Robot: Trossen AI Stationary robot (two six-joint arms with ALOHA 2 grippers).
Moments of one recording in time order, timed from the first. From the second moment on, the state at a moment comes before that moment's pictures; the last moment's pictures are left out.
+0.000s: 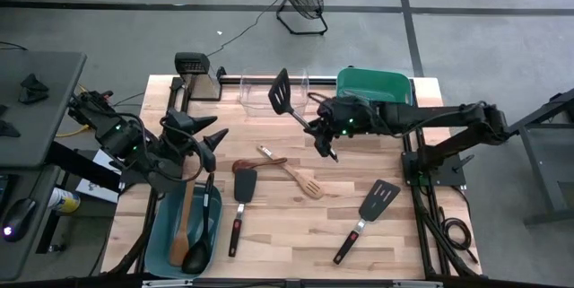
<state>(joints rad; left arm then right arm) -0.62 1.16 1.50 -1.17 -1.21 -1.00 -0.07 1.36 1.17 -0.36 0.10 0.37</state>
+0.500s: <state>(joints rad) -0.34 1.27 1.50 -0.65 -0.85 -0.61 -0.16 1.29 1.17 -0.22 -0.12 0.21</state>
